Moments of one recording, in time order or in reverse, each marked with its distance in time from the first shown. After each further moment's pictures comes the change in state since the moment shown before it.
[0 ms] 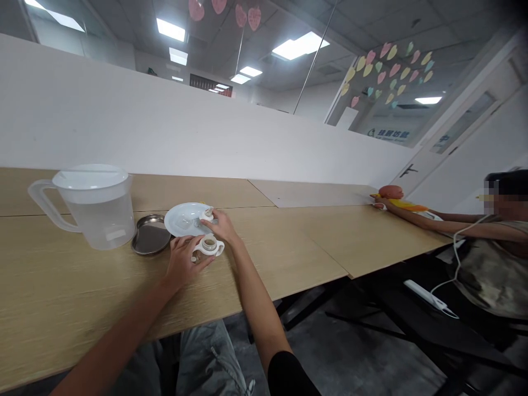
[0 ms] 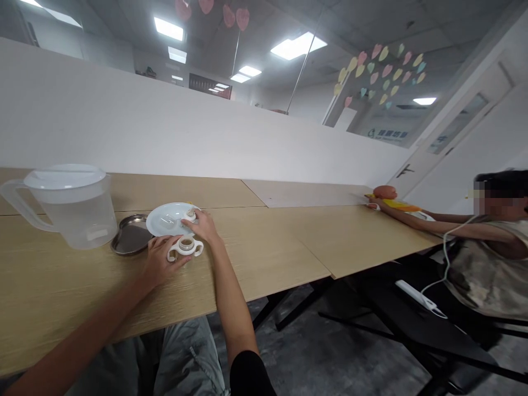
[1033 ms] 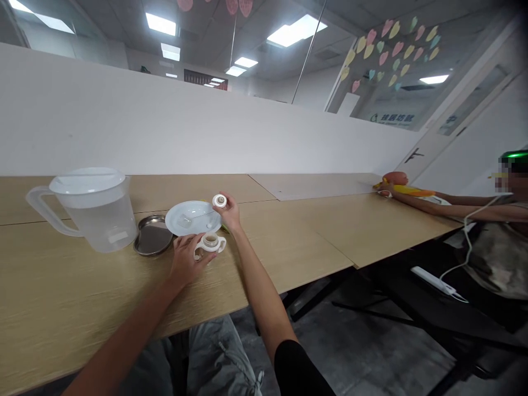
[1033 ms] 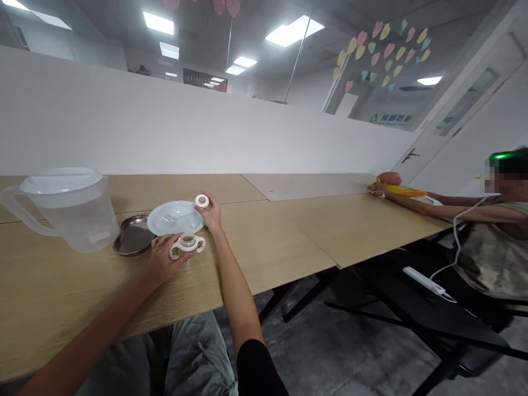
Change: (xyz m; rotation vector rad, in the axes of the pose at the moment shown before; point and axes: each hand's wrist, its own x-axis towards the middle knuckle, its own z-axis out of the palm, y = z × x) left_hand 0.000 -0.003 0.004 -0.033 0.001 -0.031; right_hand 0.027 0.015 0.004 0.724 0.419 0.097
